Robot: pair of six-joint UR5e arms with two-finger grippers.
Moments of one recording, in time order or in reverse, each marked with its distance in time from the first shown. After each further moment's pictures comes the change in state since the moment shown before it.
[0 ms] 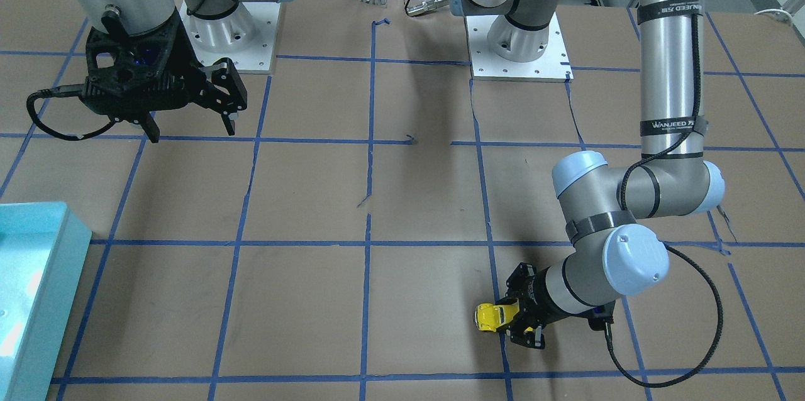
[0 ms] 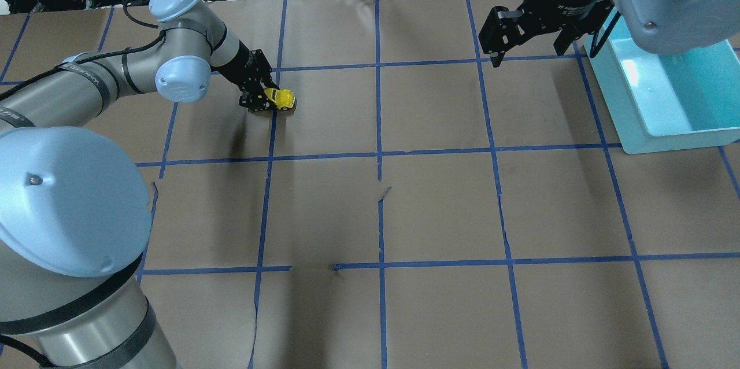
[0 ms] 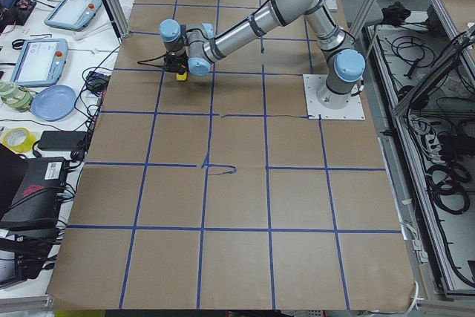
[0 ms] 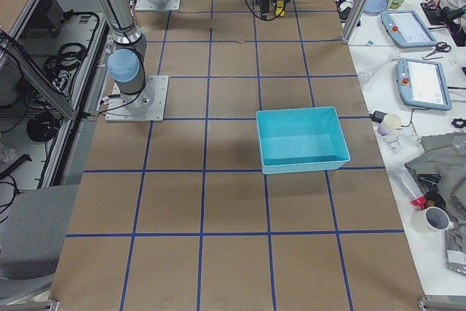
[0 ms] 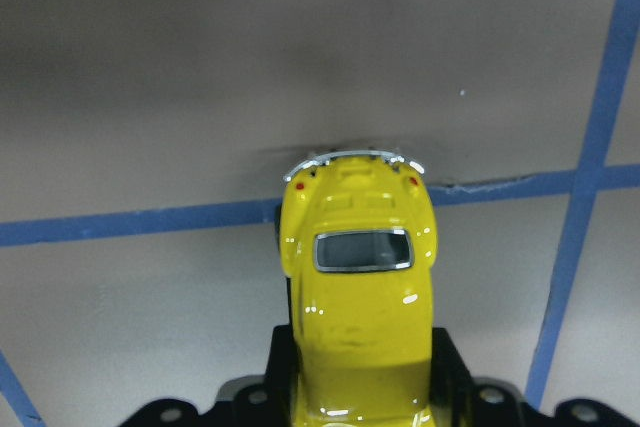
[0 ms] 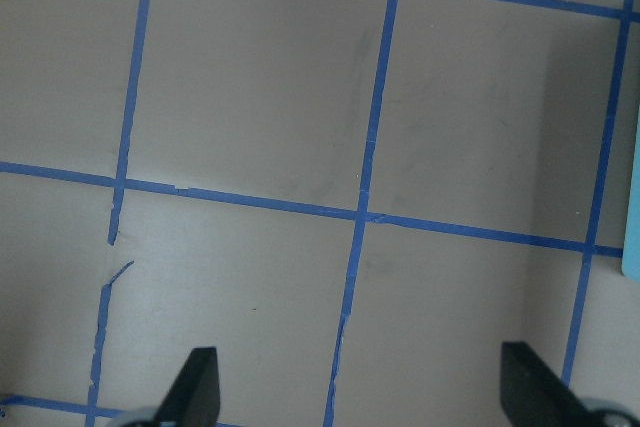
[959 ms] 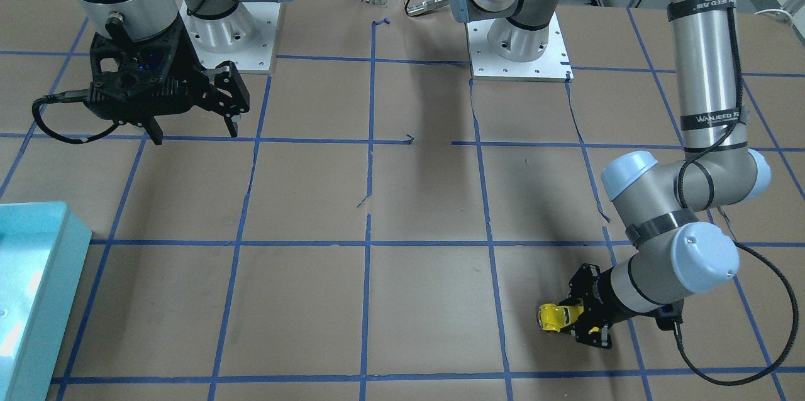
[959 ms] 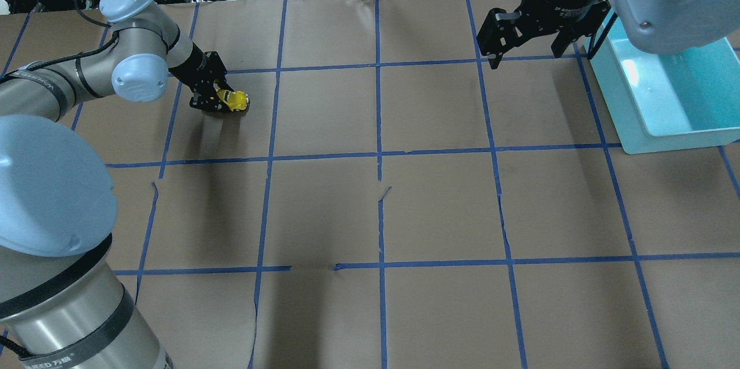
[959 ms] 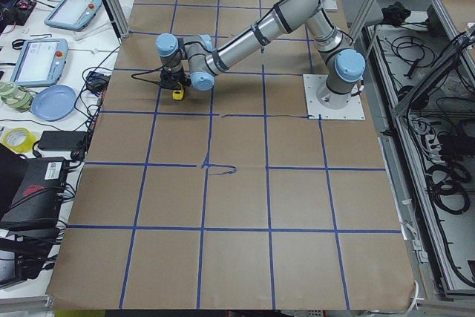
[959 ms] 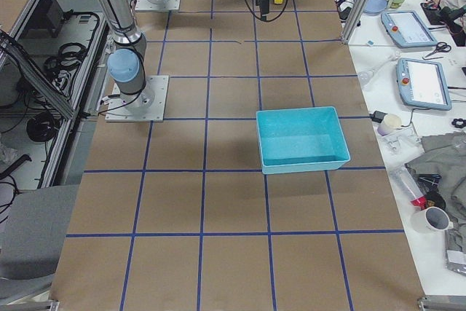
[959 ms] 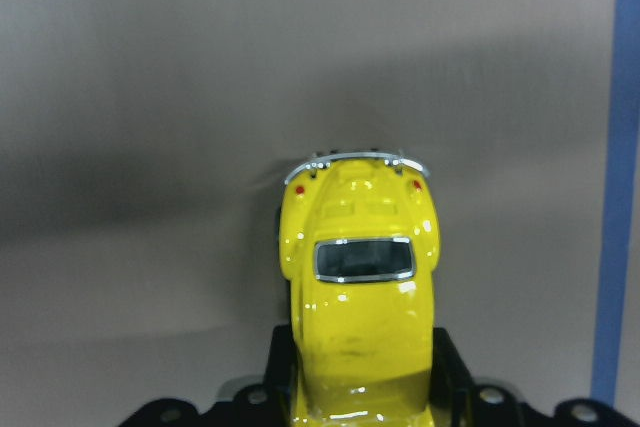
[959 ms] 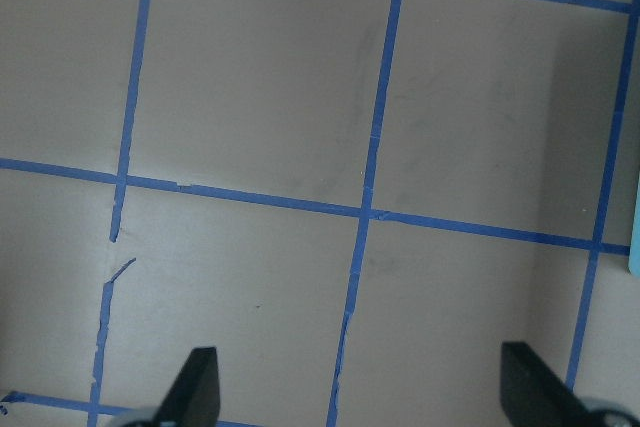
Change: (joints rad) left arm 0.135 0.002 -0.003 -0.010 0.094 0.159; right arm 0.003 0.006 0.000 0.003 0.004 0.002
